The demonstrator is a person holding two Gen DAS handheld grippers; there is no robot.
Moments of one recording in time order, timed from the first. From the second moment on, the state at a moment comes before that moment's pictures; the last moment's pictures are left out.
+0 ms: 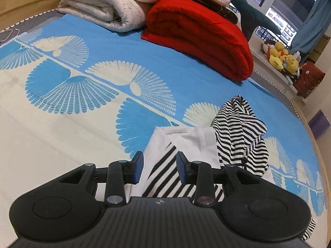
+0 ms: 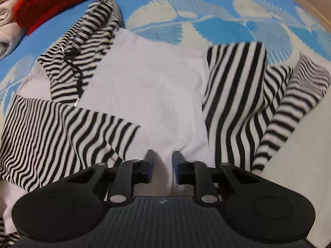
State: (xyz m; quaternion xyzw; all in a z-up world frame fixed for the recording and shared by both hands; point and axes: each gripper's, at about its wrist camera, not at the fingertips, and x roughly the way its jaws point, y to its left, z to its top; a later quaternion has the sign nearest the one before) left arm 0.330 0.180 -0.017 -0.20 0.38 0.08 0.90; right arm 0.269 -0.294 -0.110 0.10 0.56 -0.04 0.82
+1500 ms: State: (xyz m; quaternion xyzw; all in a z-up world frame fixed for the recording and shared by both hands) left arm 0.296 -0.103 -0.094 0.01 0.52 -0.30 0.80; right arm 0.204 -0.378 -0.092 0.09 0.58 -0.01 0.81
